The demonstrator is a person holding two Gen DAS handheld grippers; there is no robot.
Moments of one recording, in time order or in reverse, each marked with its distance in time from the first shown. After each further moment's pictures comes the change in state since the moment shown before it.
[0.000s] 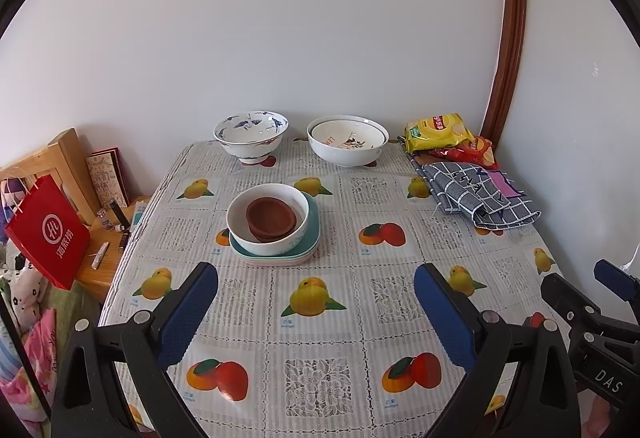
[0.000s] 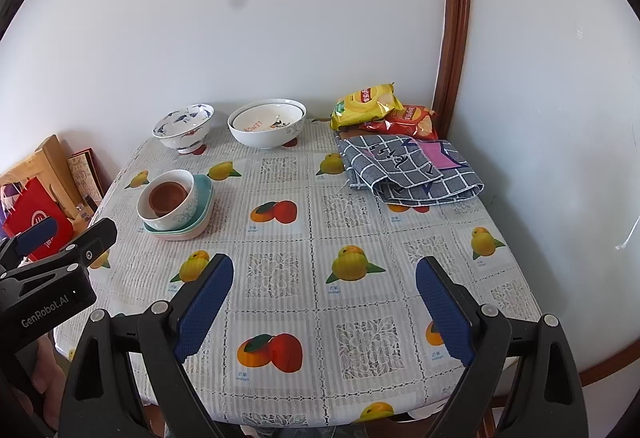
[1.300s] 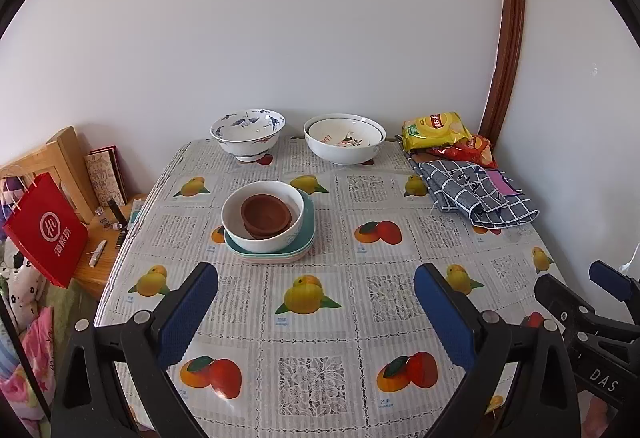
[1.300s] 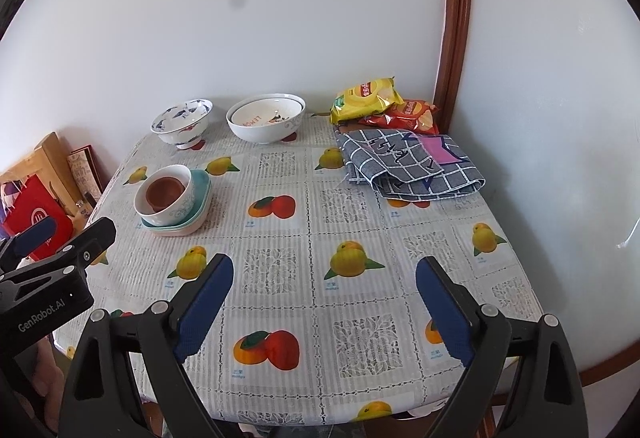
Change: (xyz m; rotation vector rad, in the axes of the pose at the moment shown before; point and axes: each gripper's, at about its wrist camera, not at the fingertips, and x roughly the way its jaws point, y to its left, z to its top) left arm 0.003 -0.004 -0.003 -0.005 0.005 -0.009; right arm 0.005 0.001 -0.002 -0.002 0.017 0.000
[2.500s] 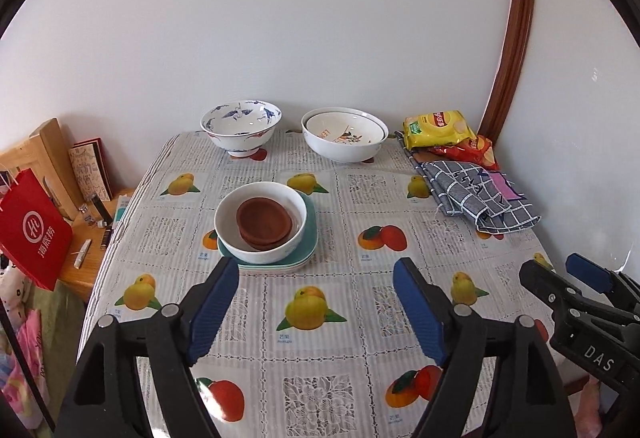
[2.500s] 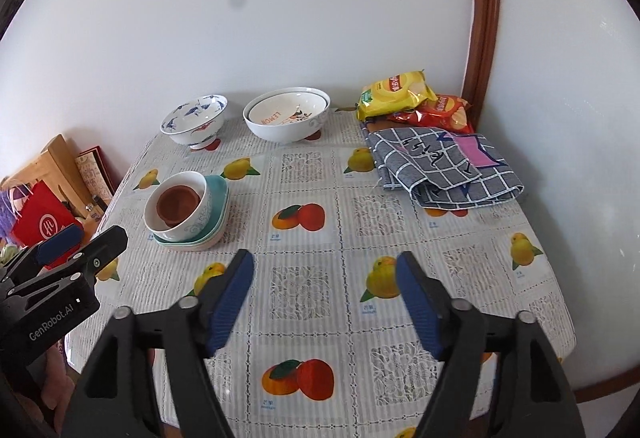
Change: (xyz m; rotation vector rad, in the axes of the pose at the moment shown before) left arm 0.027 0.018 0.017 -0.011 0.029 -0.052; right arm 0.033 0.017 0.025 0.021 0.020 0.054
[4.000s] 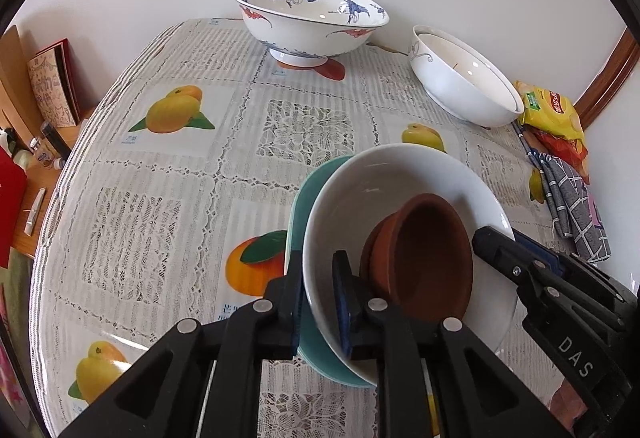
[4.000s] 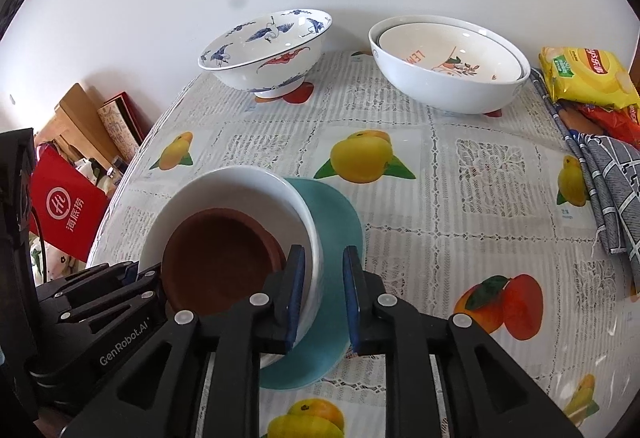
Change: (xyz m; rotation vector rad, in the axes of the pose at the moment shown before) left arm 0.239 0.140 0.024 -0.162 0.329 -0.041; right arm 0.253 0.167 0.053 -0.134 0.238 0.244
